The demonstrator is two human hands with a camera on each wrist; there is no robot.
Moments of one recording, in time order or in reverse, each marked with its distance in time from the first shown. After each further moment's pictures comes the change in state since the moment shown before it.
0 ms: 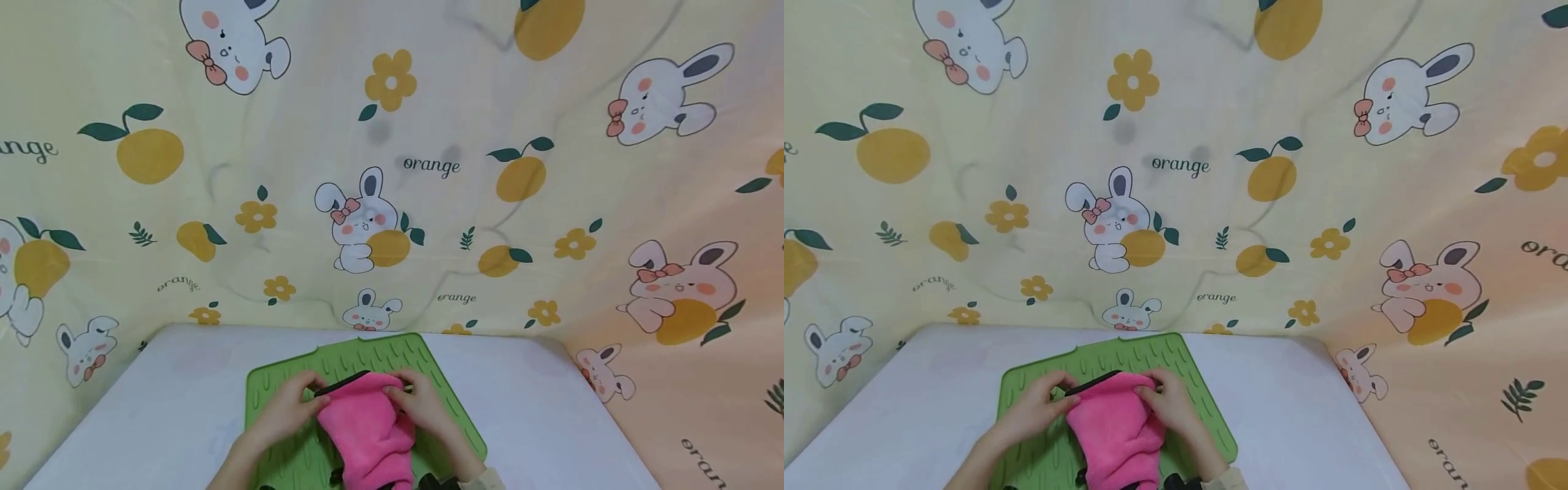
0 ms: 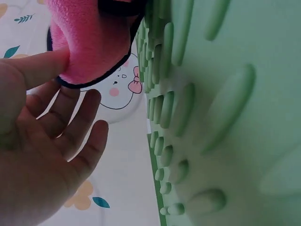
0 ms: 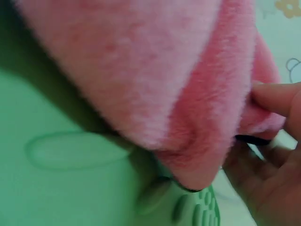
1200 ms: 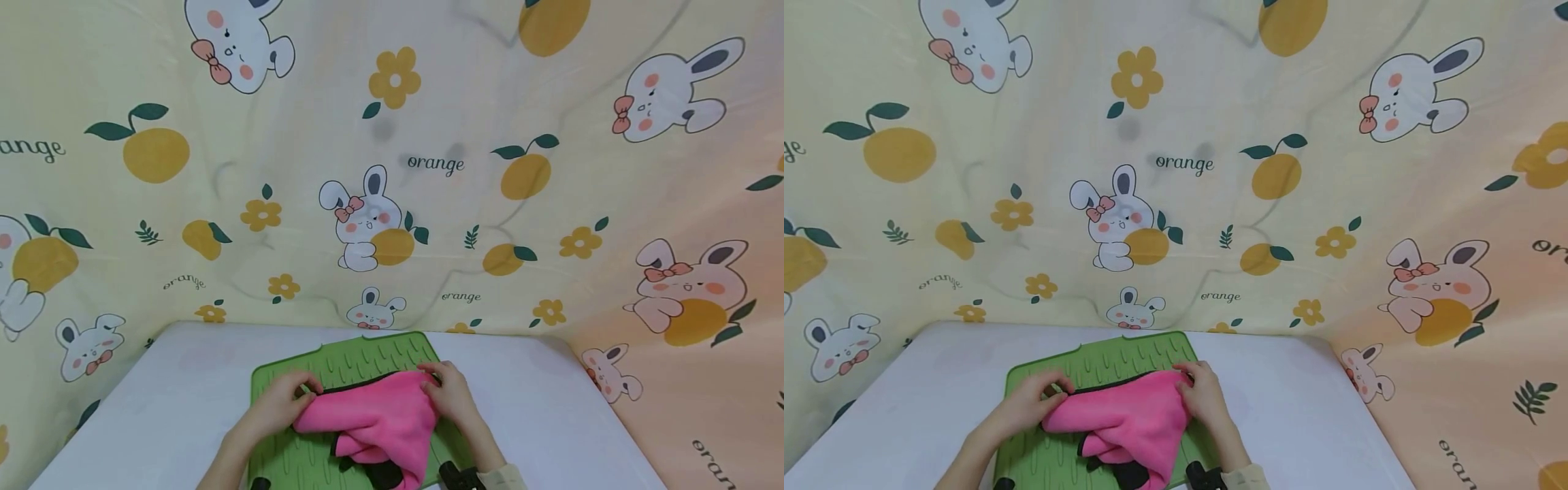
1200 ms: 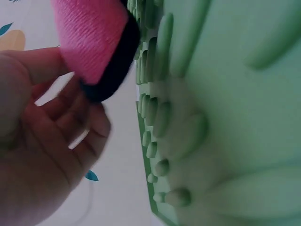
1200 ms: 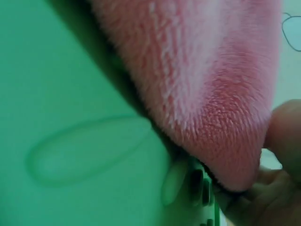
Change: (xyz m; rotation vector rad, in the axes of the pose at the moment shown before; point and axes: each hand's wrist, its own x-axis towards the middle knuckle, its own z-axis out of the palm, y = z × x) left_hand 0.000 -0.020 -0.019 0.047 -0.094 0.053; right_hand 0.001 0.031 -0.032 -0.315 0.175 0.045
